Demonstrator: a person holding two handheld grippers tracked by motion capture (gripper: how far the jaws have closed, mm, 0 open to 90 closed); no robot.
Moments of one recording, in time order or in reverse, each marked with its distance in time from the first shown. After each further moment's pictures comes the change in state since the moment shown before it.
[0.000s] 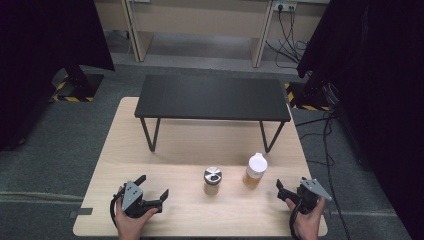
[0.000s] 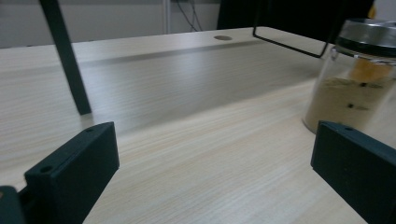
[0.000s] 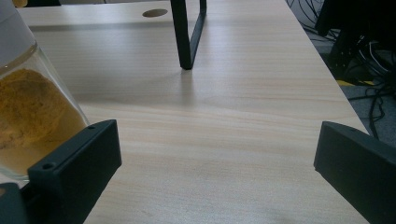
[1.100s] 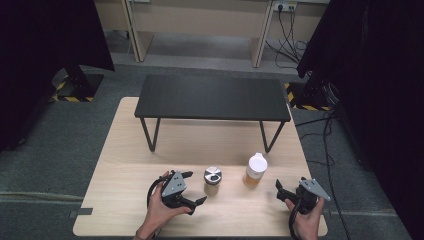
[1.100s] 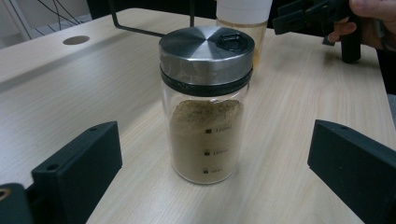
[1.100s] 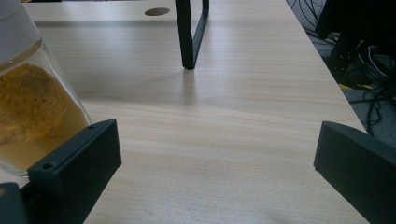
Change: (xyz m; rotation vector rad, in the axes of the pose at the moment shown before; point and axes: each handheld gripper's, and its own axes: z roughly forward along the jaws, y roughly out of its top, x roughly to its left) left arm -0.009 0.067 0.095 0.145 -0.443 0.214; right arm 0.003 0.000 0.000 -0.002 -0.003 -0.028
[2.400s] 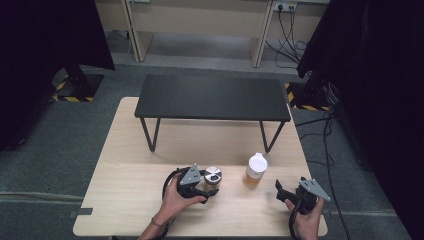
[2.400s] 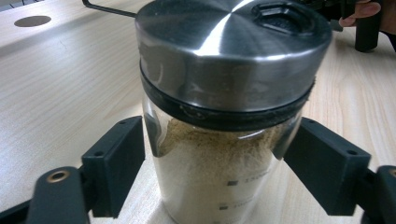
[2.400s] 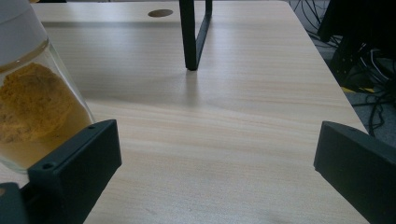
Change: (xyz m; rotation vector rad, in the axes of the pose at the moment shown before) left arm 0.023 0.007 0.053 0.052 -0.075 -0.012; right arm 0.000 -0.001 -0.001 -0.006 0.008 -0.010
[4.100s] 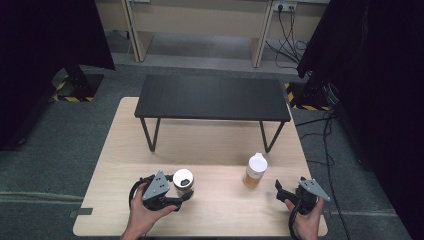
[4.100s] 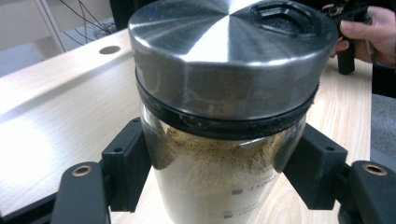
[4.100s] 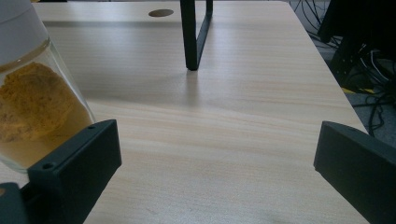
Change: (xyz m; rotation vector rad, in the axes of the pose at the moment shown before) left arm -0.050 0.009 -0.119 -0.068 0.164 -0.011; right arm 0.000 0.000 0.000 0.000 0.000 -0.005
